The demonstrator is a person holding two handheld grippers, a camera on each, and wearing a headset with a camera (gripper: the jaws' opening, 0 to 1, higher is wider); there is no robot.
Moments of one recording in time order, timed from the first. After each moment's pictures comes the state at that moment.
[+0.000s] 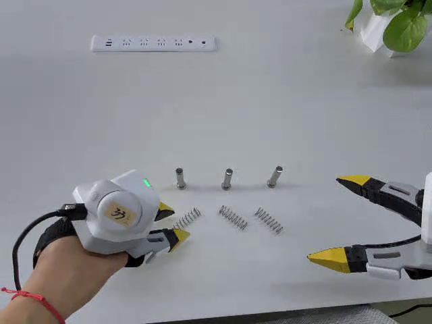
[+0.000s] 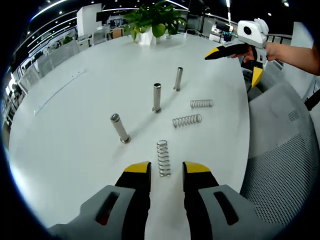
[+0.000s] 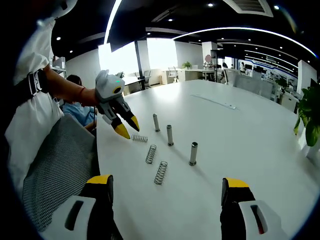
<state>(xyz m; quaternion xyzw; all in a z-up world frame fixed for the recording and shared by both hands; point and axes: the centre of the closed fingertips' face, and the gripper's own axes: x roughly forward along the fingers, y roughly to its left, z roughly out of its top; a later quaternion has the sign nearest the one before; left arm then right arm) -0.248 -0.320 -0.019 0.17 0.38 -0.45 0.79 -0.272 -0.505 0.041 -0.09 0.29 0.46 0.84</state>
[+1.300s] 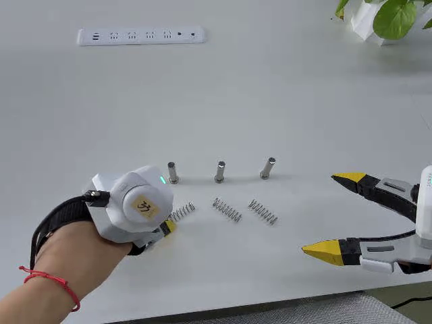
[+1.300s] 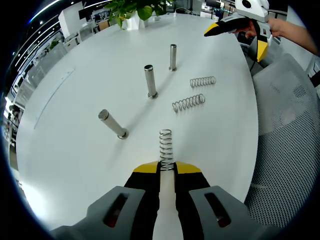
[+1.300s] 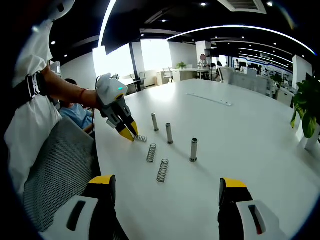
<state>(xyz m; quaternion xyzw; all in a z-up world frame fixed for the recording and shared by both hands) -0.247 -0.312 -0.038 0.26 0.41 -0.46 0.74 -0.279 -0.509 0.039 -0.08 0.29 0.44 0.85</state>
